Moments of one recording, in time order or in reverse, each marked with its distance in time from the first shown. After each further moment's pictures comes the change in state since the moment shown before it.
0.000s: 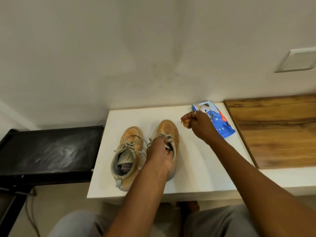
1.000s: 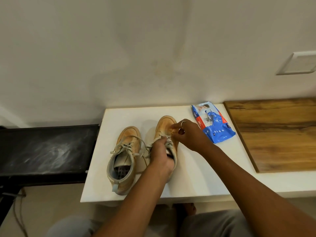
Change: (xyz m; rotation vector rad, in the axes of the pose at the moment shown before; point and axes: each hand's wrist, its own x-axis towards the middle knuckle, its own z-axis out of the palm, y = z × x) left_hand 0.065 -0.020 -0.004 -0.078 -0.146 0.009; right_hand -0.020 -0.009 0.025 -0.456 -0.188 -0.107
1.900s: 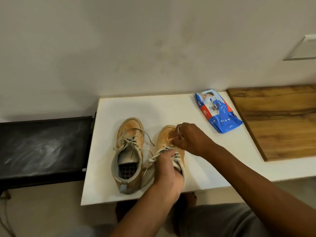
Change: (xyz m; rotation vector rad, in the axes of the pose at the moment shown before) left_hand -0.053 0.001 -0.039 0.092 0.013 -0.213; right_hand -0.023 -0.026 0.030 -0.173 -0.151 -0.051
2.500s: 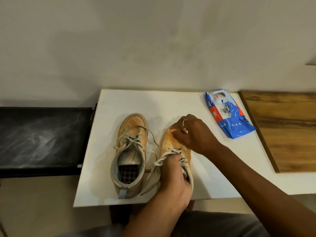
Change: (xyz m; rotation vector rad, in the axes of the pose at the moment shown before) left_hand 0.012 -0.002 0.003 -0.053 0.090 0.015; right_hand 0.030 0.006 0.007 -0.039 0.169 -0.155
